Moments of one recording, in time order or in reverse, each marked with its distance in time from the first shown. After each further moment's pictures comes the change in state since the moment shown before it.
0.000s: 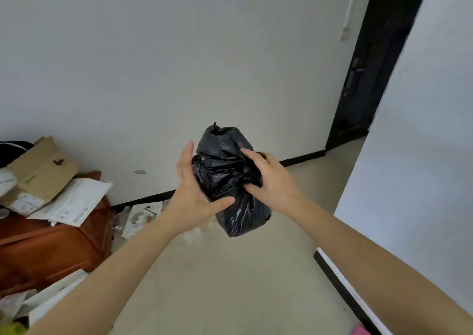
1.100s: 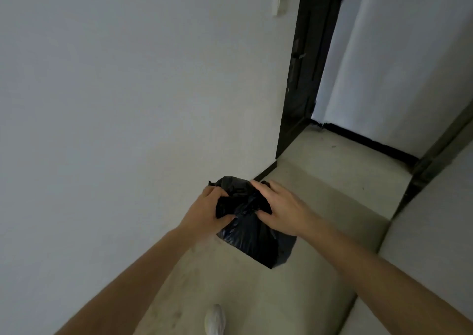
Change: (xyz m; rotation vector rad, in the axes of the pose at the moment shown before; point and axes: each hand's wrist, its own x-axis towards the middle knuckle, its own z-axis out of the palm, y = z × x) left_hand 0.845 -0.275 0.389 0.290 -0.529 0.182; right_hand 0.509 0.676 -0.006 -0.220 -0.175 0.396
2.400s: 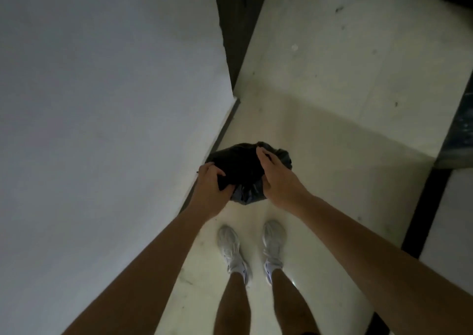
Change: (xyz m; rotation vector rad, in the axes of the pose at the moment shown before) left_hand 0.804 -0.291 0.486 -0.107 -0.574 -0.387; right_hand 0.525 0.722 0.252 0.362 -0.350 0.684
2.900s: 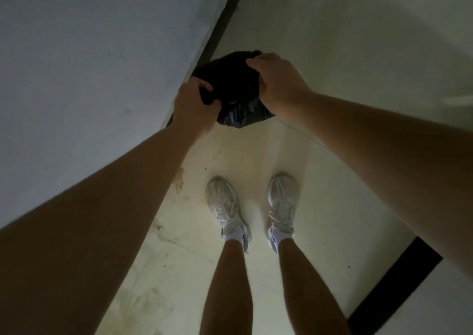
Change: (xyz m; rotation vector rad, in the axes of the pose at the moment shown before) left_hand 0.140 -0.156 0.118 -0.085 0.092 -0.173; right_hand 0.188 0.086 0.158 -0.117 -0.045 0.027
